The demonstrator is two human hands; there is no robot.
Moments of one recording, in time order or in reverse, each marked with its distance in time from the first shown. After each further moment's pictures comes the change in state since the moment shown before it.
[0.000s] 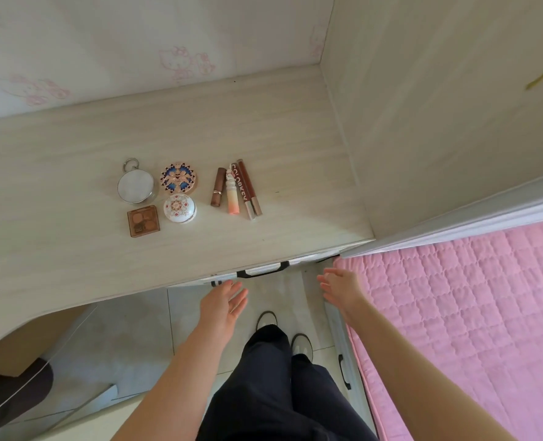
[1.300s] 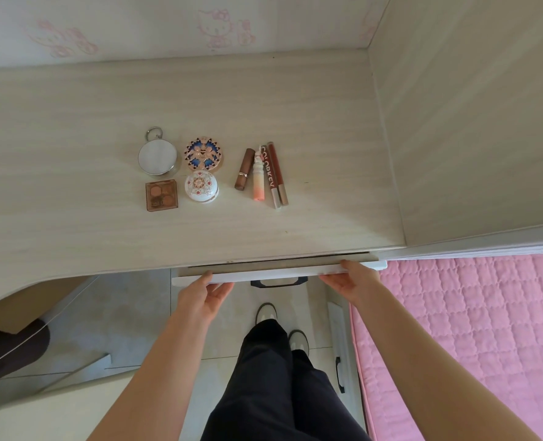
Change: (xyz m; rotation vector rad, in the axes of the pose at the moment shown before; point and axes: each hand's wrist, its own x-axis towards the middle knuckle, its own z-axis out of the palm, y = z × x) left_hand 0.019 0.030 -0.037 -0.286 0.149 -0.047; right_hand 0.014 -0.032 0.020 0.442 0.034 0.246
